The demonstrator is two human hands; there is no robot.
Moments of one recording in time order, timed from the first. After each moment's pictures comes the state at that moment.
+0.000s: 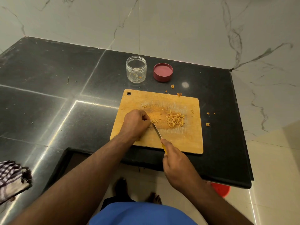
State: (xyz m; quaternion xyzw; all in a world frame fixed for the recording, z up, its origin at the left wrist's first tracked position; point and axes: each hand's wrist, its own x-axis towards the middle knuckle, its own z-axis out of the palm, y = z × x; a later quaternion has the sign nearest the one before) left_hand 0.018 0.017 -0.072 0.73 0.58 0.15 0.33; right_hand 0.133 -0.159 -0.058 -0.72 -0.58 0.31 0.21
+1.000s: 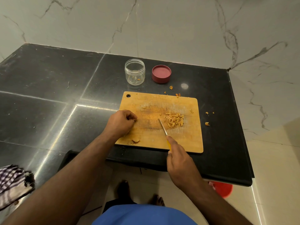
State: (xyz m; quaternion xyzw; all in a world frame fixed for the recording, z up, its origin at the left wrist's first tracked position) left_hand -0.028 0.034 -0.063 0.72 0.59 0.12 0.34; right_hand 0.136 -0.167 -0.073 -0.72 -0.60 0.23 0.25
